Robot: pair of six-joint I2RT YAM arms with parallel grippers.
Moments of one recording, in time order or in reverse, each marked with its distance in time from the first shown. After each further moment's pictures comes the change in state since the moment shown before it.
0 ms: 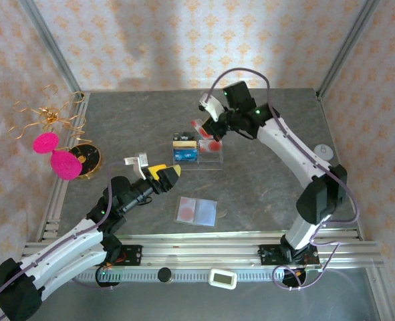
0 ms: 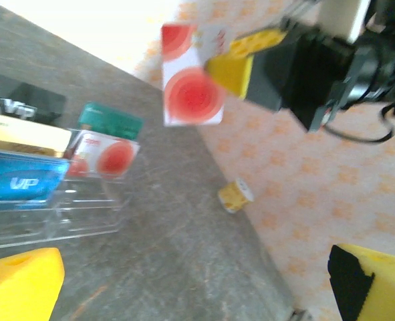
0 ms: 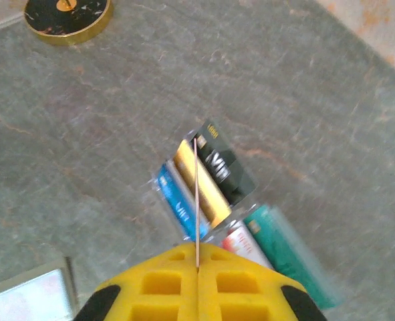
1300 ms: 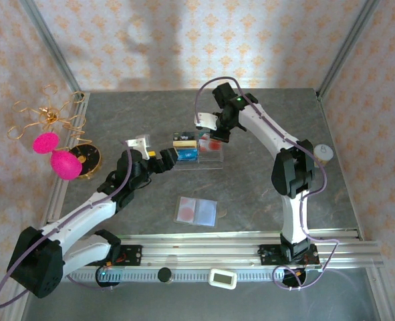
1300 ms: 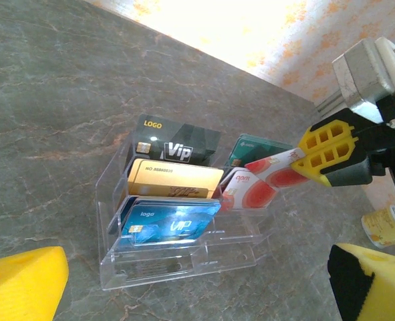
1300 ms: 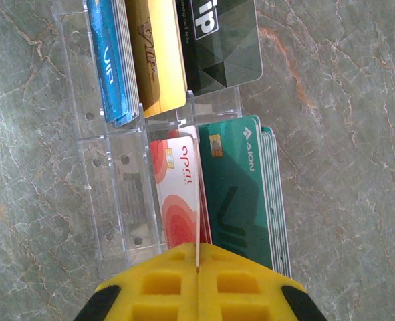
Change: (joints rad) left arm 0.177 0.362 0.206 -0.112 -0.085 0.166; right arm -0.051 0.332 0.210 -0.275 0.145 -0.596
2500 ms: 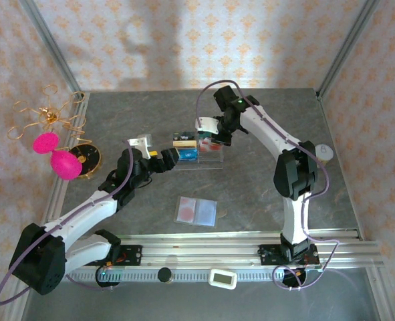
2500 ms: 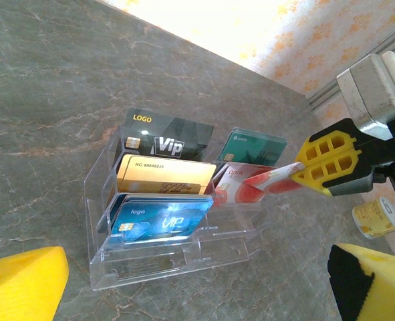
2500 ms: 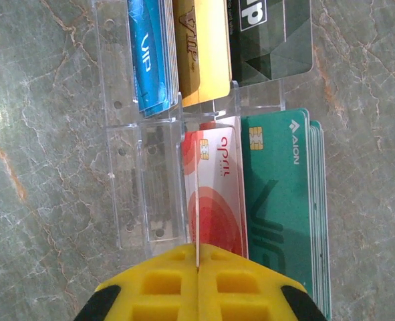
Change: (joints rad) left arm 0.014 0.028 0.000 0.025 0.051 0.000; right arm 0.000 -0.035 -0.060 -0.008 -0.021 -0.052
